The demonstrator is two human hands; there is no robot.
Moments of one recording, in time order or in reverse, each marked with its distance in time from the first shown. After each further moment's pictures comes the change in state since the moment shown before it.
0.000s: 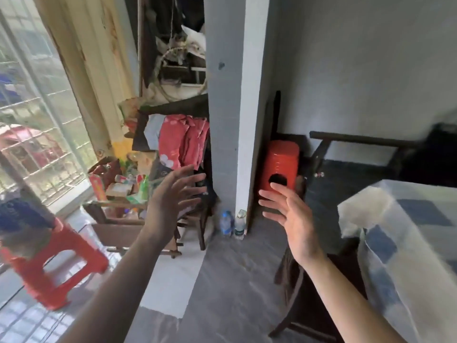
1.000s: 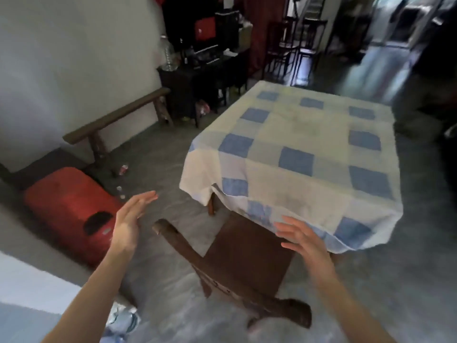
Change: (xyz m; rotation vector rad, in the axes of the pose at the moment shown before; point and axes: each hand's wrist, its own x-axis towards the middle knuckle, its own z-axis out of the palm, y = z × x) left_hand 0.414 -0.287 0.293 0.181 -1.028 -0.101; right_hand 0.018 0.116 -0.160 -0.259 1.334 0.075
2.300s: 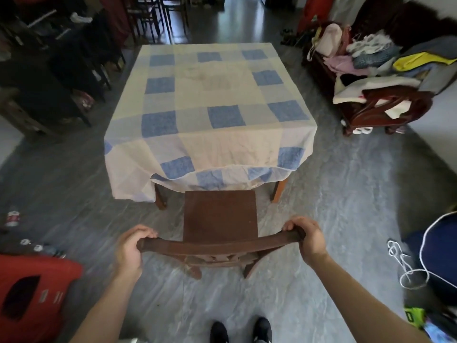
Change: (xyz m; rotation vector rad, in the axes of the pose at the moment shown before) left_hand 0.046 -0.121 0.021 -0.263 -0.456 -0.262; right_hand -0.095 0.080 0.050 0.240 0.791 0.113
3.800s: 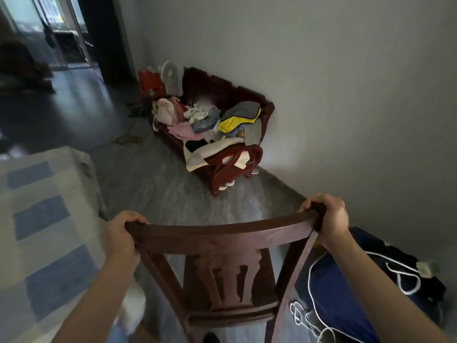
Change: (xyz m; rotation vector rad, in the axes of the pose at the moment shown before) left_hand 0.169 0.055 0.868 -0.391 -0.443 -0.133; right_hand 0.337 -0.395 -0.502 -0.017 0.605 -0.401
